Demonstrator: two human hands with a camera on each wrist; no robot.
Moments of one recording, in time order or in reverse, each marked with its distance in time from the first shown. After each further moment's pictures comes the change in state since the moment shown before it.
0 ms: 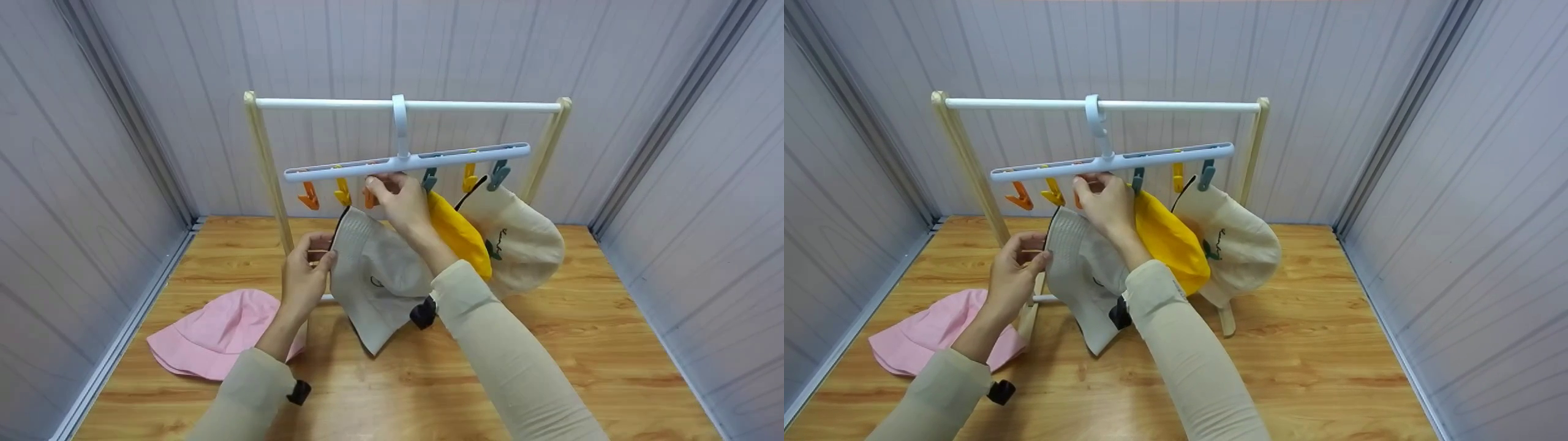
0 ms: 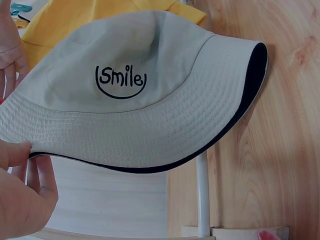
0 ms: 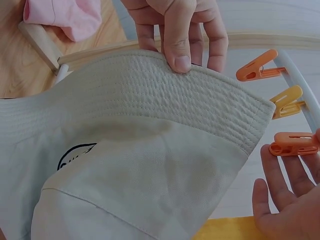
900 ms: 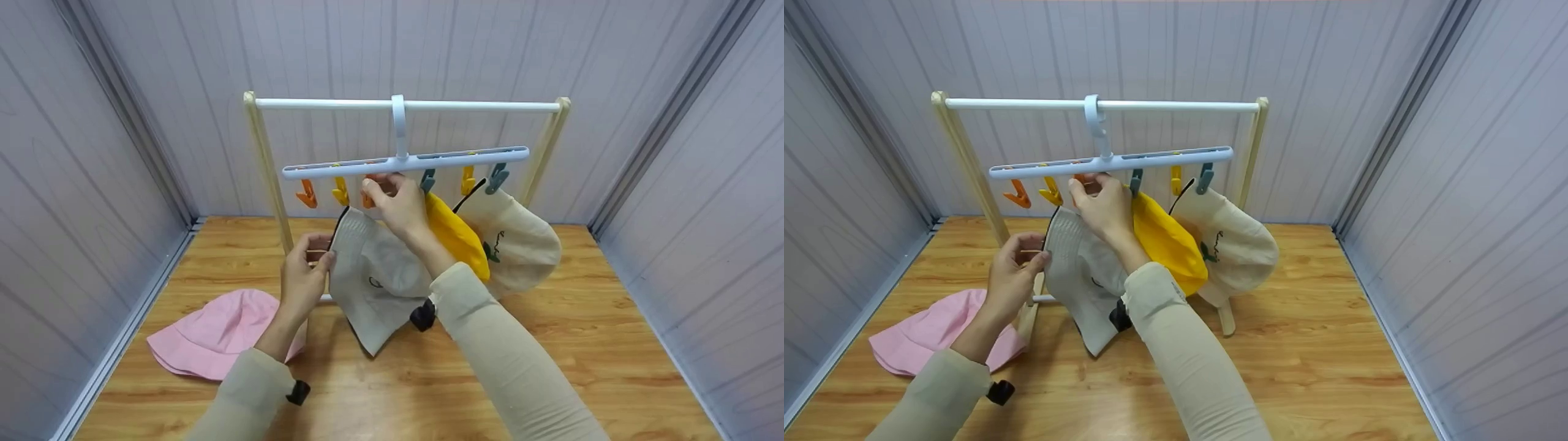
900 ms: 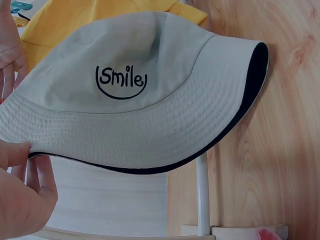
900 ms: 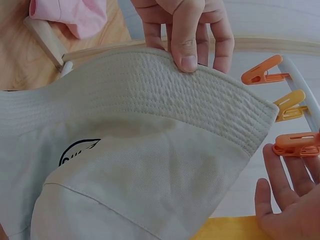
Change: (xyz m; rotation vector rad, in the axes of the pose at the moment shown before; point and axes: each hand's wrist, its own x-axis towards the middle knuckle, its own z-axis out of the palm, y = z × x) left_hand -0.001 -0.001 0.003 0.003 0.020 0.010; right_hand -0.001 0.000 0.000 -0.080 0.004 -0.052
